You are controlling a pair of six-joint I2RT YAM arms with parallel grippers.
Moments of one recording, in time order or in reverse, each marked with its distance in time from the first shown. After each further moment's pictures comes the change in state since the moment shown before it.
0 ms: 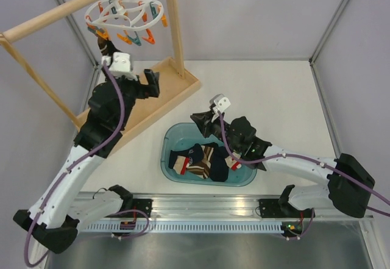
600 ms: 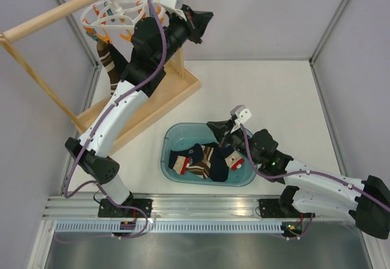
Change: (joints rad) left arm 0.024 0.676 0.761 0.208 0.431 -0.171; right arm -0.001 -0.258 -0.162 -0.040 0.002 -0.003
